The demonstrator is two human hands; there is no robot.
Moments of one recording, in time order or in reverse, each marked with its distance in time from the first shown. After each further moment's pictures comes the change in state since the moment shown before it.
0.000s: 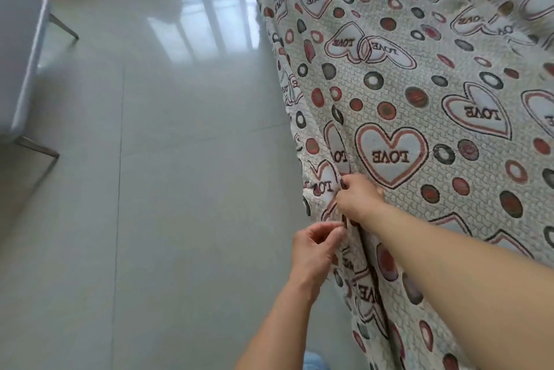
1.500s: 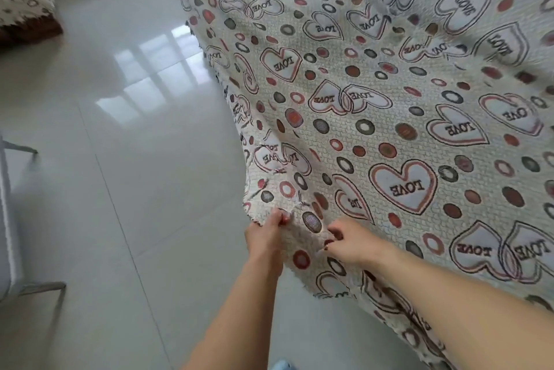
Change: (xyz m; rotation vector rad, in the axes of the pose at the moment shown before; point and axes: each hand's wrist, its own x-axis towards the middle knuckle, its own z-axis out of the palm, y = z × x) left_hand 0.095 0.184 -0.117 0.121 0.268 -0.200; right_hand -0.024 -0.112 -0.005 0.320 -0.268 0.121
